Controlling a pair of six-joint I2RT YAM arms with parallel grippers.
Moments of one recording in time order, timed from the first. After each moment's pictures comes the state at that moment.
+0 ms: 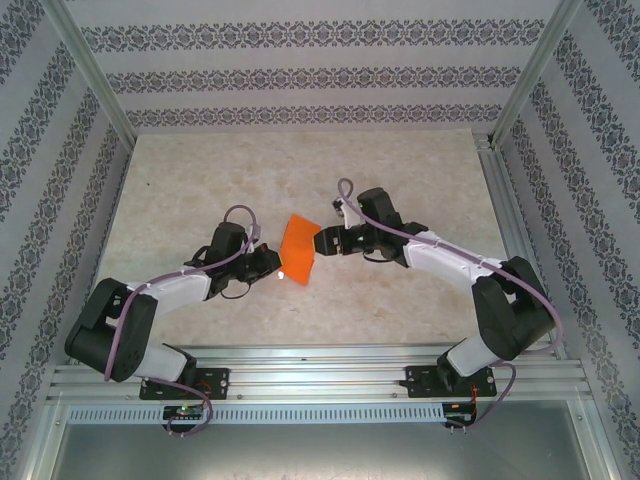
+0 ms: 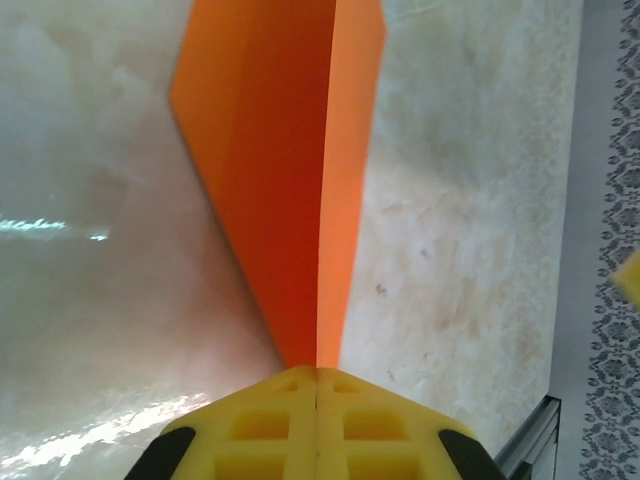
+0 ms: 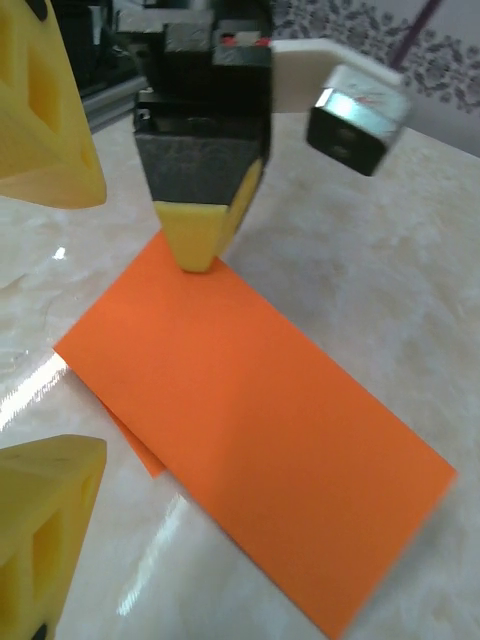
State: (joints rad) left arm -0.41 1.41 0.56 0.12 0.47 -0.90; right arm 0.57 1.54 0.91 -0.11 -0.54 0.37
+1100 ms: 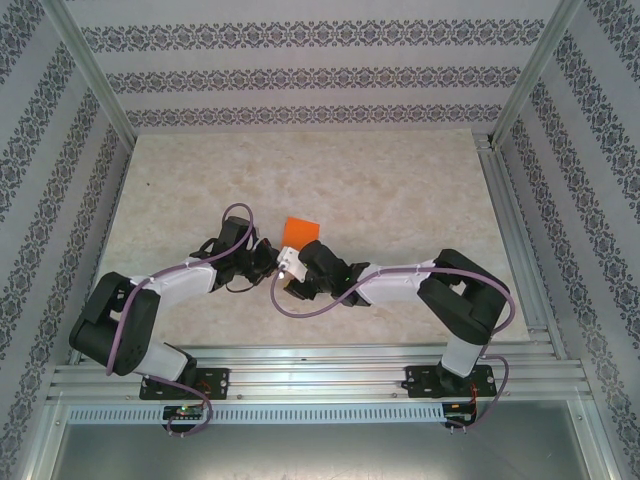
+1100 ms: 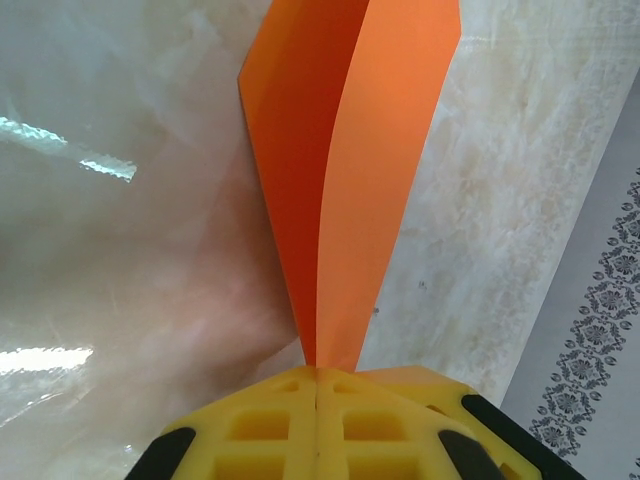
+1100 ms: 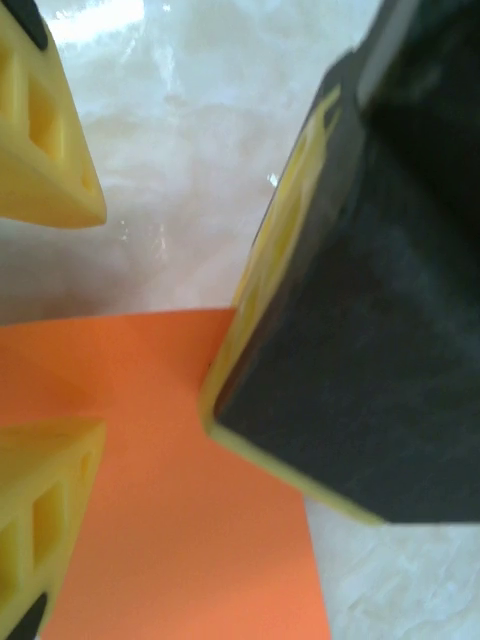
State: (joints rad) left arm -0.44 1.46 0.64 -0.02 0.43 -1.16; right arm 0.96 1.76 0.86 0.15 0.02 -0.24
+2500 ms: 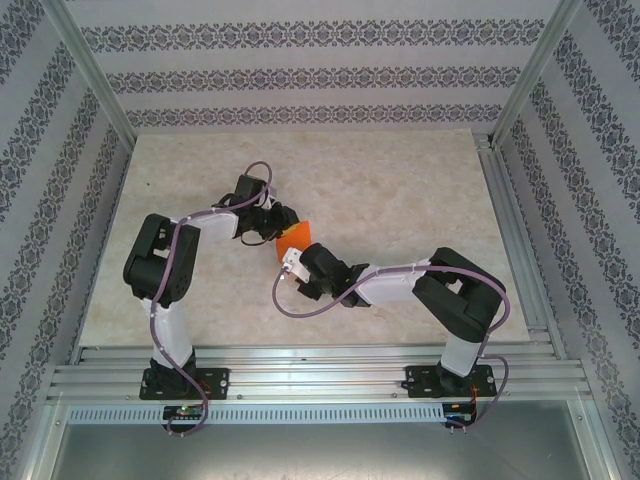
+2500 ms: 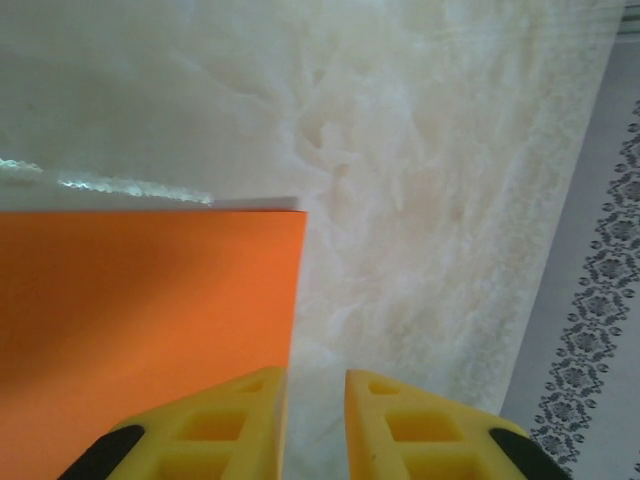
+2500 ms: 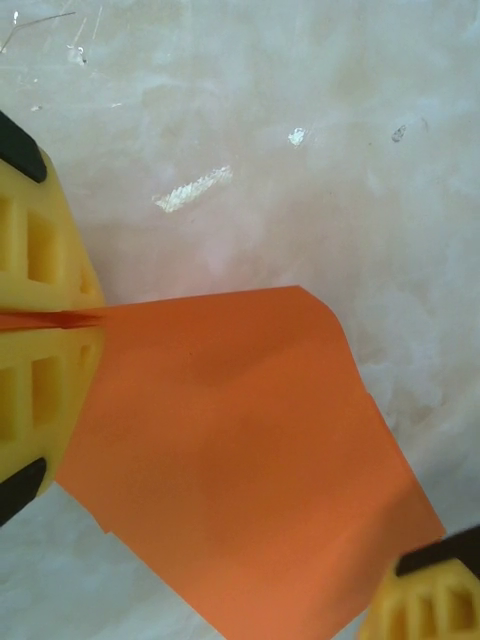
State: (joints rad) left arm -0.33 1.96 1.15 -0.07 0.60 -0.93; right arm 0.95 1.78 0.84 0.14 0.11 -0.26
